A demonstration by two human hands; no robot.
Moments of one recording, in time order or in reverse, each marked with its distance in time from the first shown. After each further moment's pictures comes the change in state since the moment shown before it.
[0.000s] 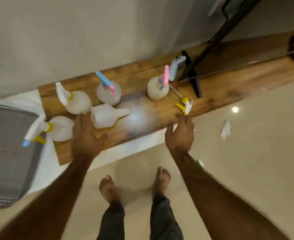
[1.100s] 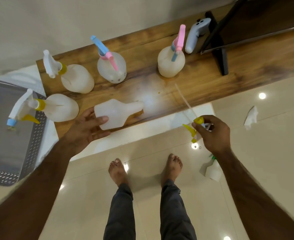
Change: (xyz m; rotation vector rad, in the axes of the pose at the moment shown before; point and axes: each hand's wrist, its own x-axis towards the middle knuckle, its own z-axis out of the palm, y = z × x) left_hand 0.007 -0.024 -0.004 -1.032 -0.504 -0.522; right_hand 0.015 0.122 0.005 0.365 -0.348 0.106
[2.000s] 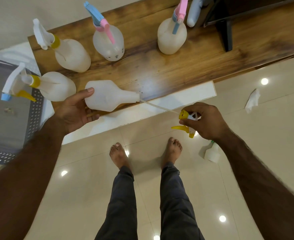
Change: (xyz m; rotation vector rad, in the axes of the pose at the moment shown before) left_hand -0.005 -0.001 -0.014 -0.083 -0.032 -0.101; right_hand -0.026 -0.024 -0.005 -0.296 -0.391 -0.229
